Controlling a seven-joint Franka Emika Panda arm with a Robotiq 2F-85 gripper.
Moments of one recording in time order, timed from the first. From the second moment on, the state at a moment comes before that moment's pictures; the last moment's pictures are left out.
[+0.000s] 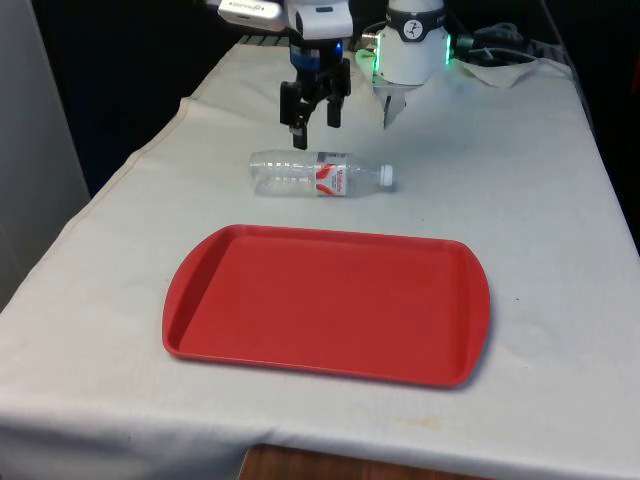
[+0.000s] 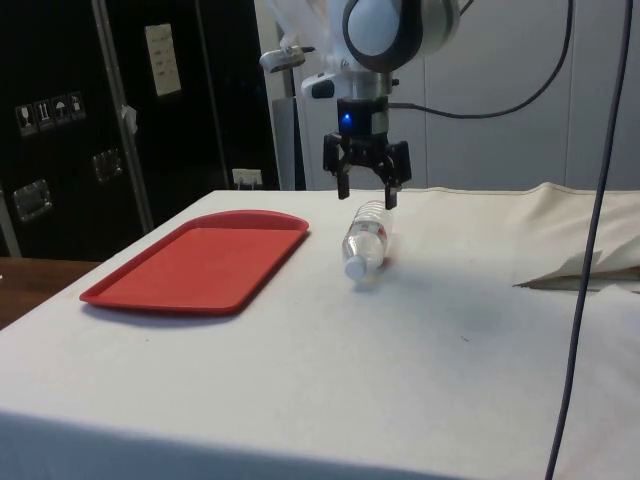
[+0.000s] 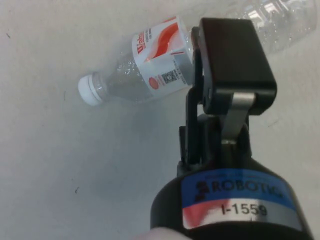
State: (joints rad) arm 0.09 0.14 -0.33 -2.48 0.05 2.67 -1.46
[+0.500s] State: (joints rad) arm 0.09 0.14 -0.33 -2.48 0.05 2.67 -1.58
